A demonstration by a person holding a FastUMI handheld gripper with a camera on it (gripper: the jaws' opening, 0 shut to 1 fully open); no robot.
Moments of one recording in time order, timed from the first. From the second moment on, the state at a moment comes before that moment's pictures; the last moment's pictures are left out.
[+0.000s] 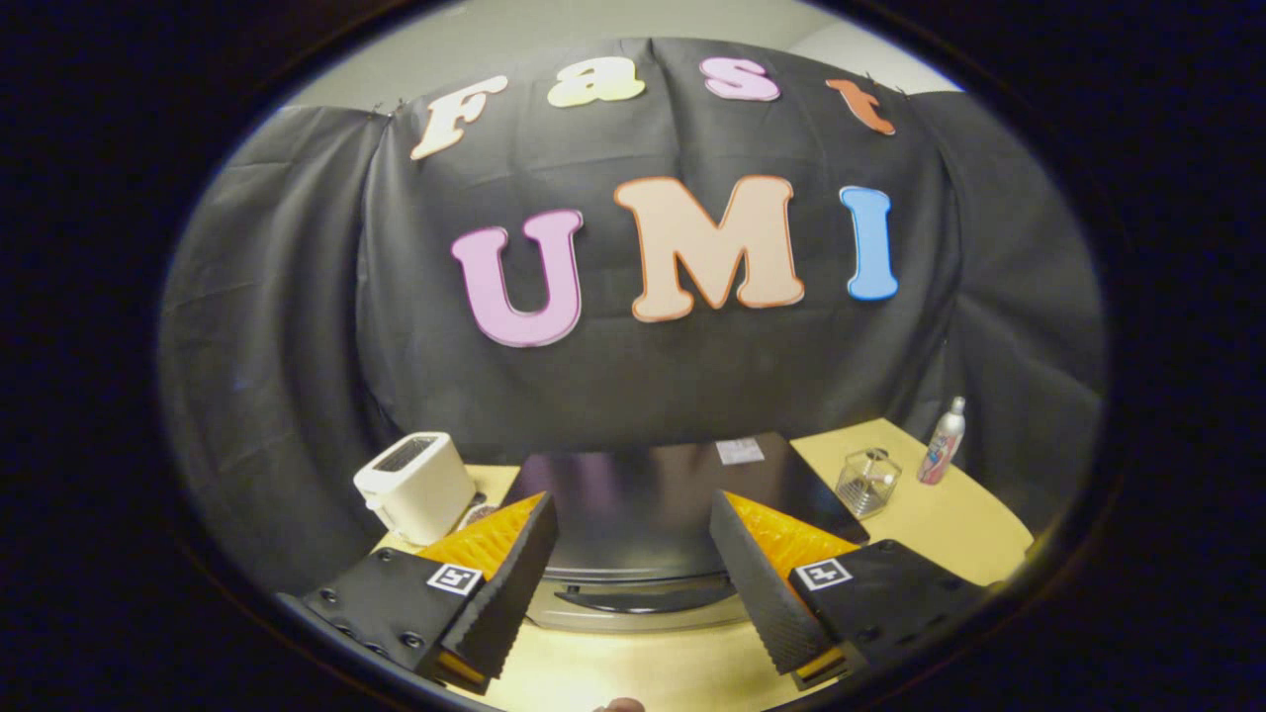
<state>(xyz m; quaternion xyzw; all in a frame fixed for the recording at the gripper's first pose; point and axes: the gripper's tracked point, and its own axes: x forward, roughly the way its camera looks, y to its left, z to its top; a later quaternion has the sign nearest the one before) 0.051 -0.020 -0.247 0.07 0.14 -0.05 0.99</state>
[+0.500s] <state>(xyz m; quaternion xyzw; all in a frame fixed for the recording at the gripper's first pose) 0.054 -0.031 -0.322 0.05 0.21 -0.07 0.97</state>
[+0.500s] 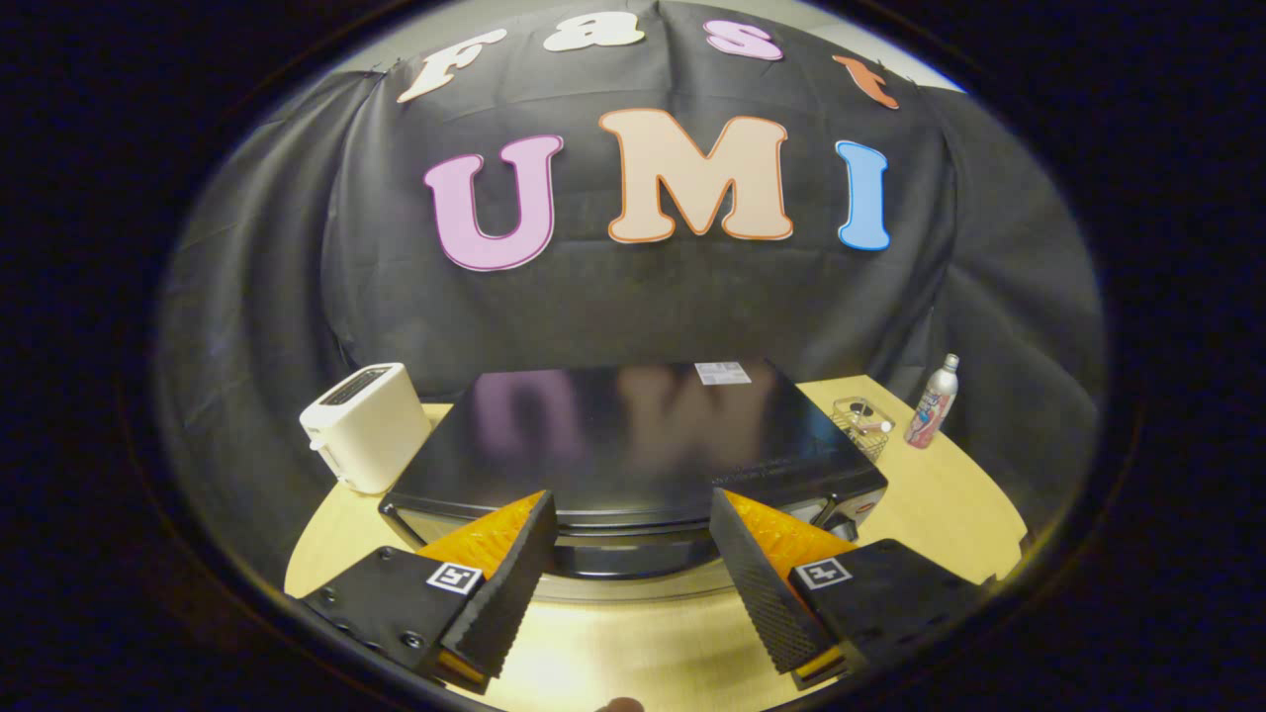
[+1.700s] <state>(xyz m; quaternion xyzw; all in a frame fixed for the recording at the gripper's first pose) -0.074 -0.030 -0.386 0.07 0.29 -0.09 0.95</state>
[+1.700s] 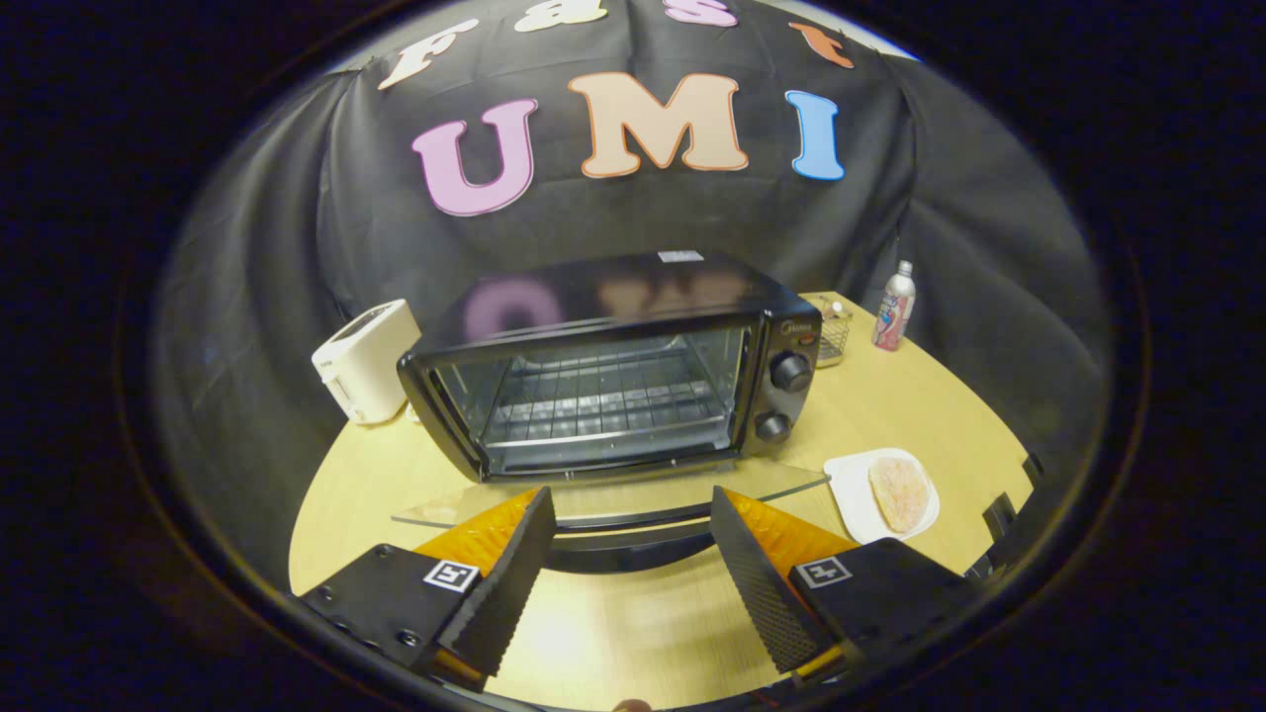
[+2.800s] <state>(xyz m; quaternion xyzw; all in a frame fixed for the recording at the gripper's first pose) -0.091 -0.094 -0.429 0.06 0.33 -0.15 0.93</state>
